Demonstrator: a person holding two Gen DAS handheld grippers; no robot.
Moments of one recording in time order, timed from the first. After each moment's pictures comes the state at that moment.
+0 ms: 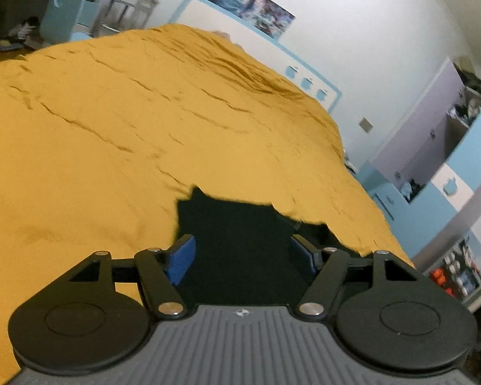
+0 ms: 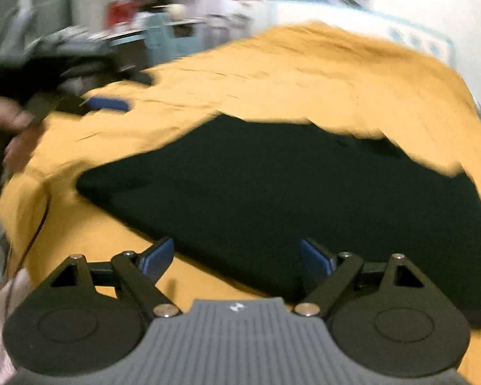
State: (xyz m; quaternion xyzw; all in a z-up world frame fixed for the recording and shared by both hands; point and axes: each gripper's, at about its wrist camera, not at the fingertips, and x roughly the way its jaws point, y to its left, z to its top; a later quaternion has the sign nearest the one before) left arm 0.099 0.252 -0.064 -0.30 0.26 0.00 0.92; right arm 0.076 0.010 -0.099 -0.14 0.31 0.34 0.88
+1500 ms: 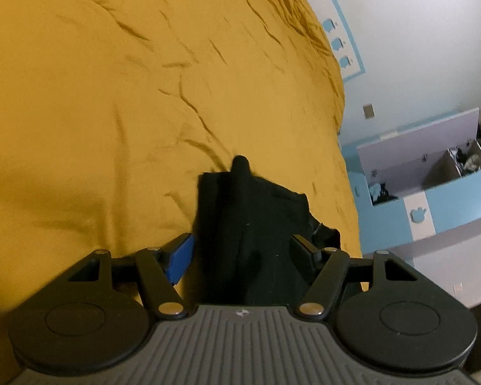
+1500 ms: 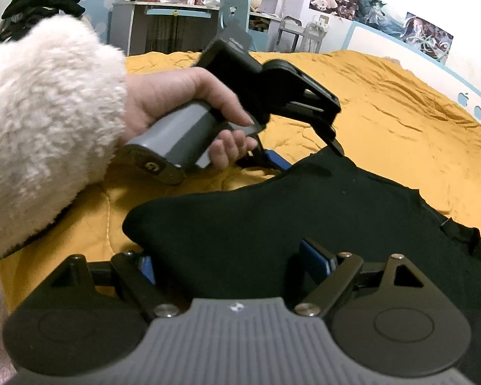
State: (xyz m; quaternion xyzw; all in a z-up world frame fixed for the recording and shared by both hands) left arm 0.251 0.332 -0.197 -0.48 0.38 -0.10 0.78; right arm 0.101 0.167 -0.143 -0.24 0.28 0.38 0.85
